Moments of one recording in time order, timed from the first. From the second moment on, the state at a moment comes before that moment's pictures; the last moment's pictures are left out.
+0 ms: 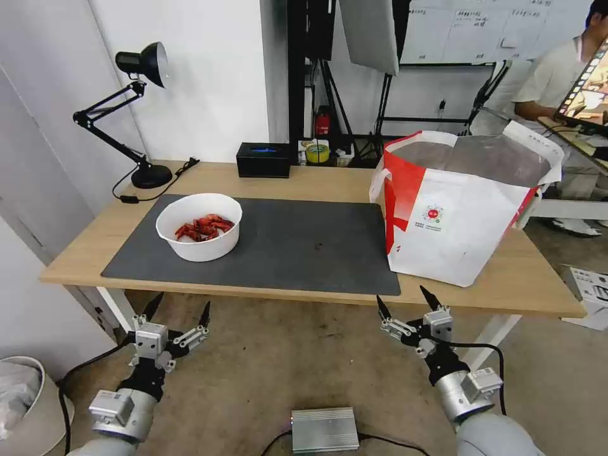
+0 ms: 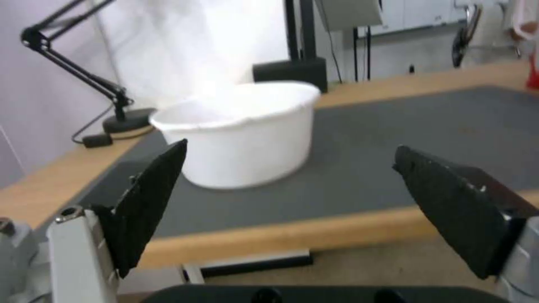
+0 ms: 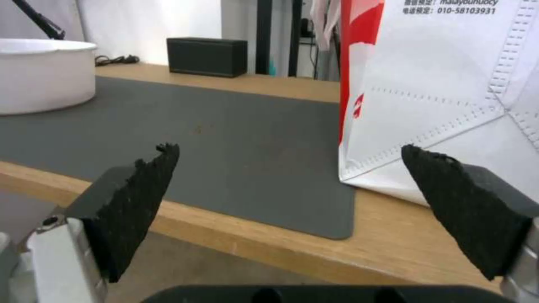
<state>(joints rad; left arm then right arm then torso) 1.74 -1.14 -0.69 -2.22 -0.30 -0.07 -0.03 -1.57 0.87 0.28 2.13 0.41 0.14 0.31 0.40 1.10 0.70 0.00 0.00</state>
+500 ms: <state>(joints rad) 1.47 -0.70 -0.87 -2.17 -1.18 0.30 -0.27 -1.57 0.87 0.28 2.14 0.41 0.14 0.31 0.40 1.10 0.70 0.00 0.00</state>
